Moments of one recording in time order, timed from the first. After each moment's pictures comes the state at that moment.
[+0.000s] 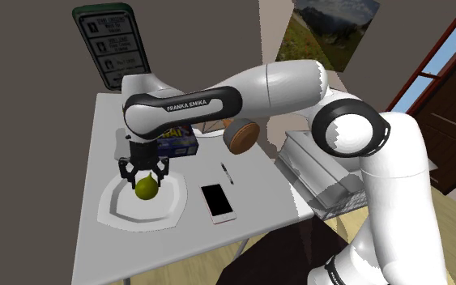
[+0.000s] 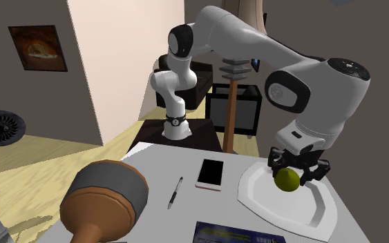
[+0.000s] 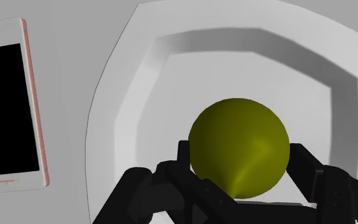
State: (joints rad) arm 0.36 0.67 0.24 -1.42 0.00 1.88 0.99
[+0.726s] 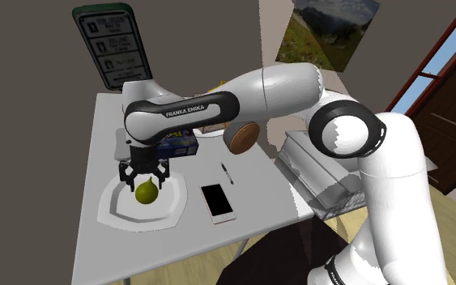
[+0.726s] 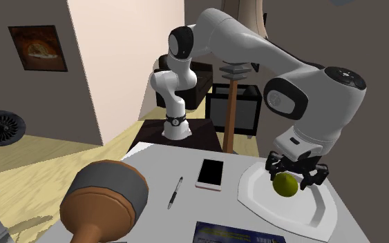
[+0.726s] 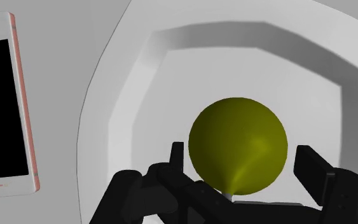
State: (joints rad) arm 0.36 0.69 0.24 -1.43 0.00 1.91 0.99
